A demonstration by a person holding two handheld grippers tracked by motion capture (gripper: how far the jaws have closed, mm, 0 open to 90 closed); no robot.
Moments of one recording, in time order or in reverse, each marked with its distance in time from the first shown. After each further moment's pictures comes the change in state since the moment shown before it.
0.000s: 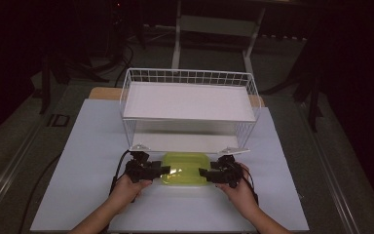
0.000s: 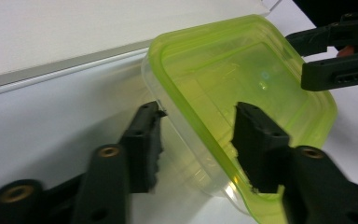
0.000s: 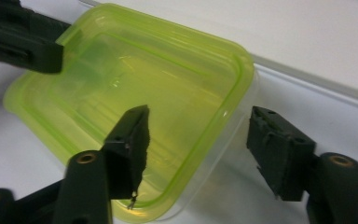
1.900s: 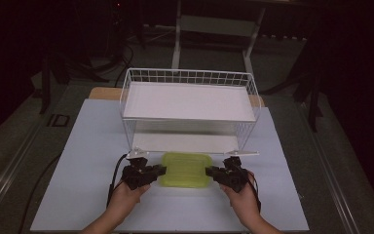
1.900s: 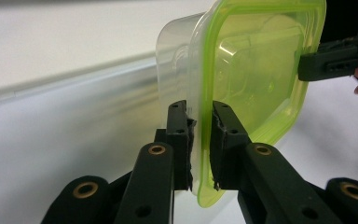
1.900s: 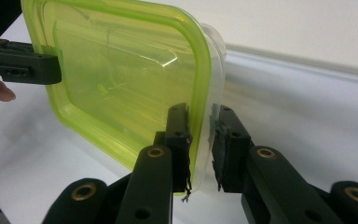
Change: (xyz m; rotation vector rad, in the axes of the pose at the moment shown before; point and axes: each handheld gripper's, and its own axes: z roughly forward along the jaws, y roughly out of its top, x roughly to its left) left arm -0.034 0.000 -0.028 -0.073 0.081 0.029; right arm 0.015 0.000 -0.030 -0.032 -0.013 0.120
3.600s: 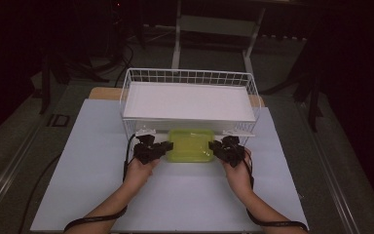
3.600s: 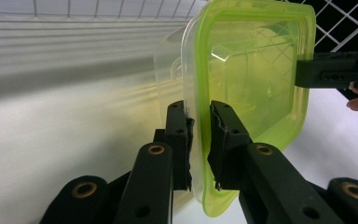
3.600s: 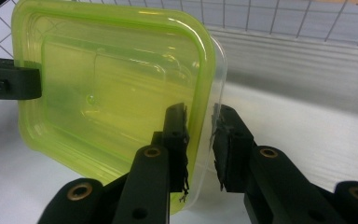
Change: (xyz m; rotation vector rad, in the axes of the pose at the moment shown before) left arm 0.043 0.039 0.060 -0.112 -0.007 -0.027; right arm -0.039 0.046 0.039 -0.150 -0.160 -0.079
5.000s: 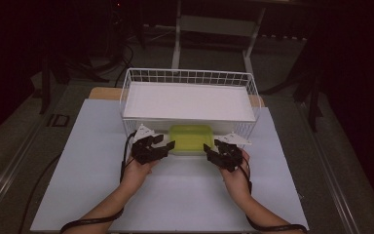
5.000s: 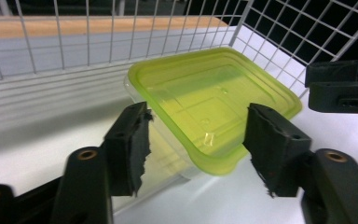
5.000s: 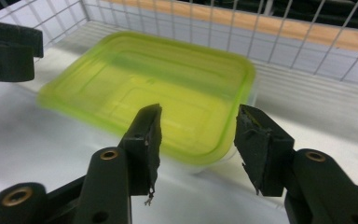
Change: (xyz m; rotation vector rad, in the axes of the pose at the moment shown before) left arm -0.012 0.001 -0.022 -0.120 0.055 0.132; right arm 0.024 -0.010 -0.013 -0.099 -0.042 -0.105
